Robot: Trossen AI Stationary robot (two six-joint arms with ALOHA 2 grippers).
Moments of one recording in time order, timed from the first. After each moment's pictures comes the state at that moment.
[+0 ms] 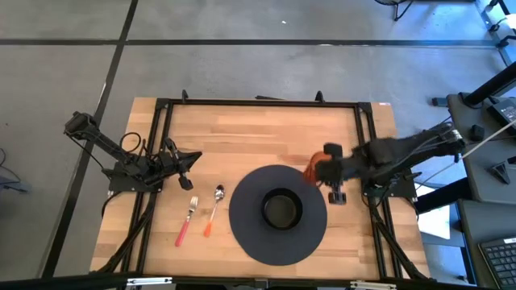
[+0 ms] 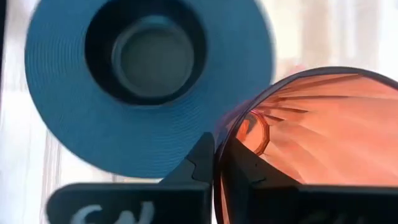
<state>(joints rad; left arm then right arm) -0.54 0.46 0.01 0.65 -1.03 0.18 0.32 1.22 1.26 -1.14 0.19 0.25</state>
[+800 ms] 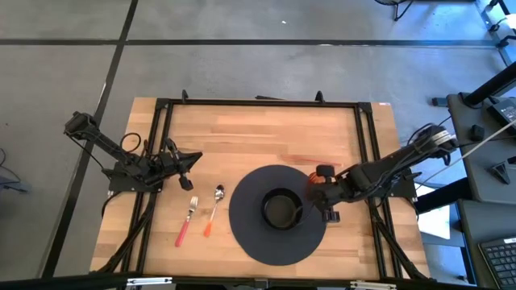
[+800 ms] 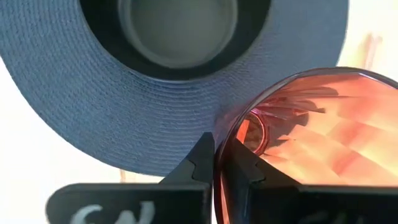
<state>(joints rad) -0.54 0.46 0.01 0.62 -1.03 0.17 0.44 1.35 1.07 -0.96 0.19 0.35</state>
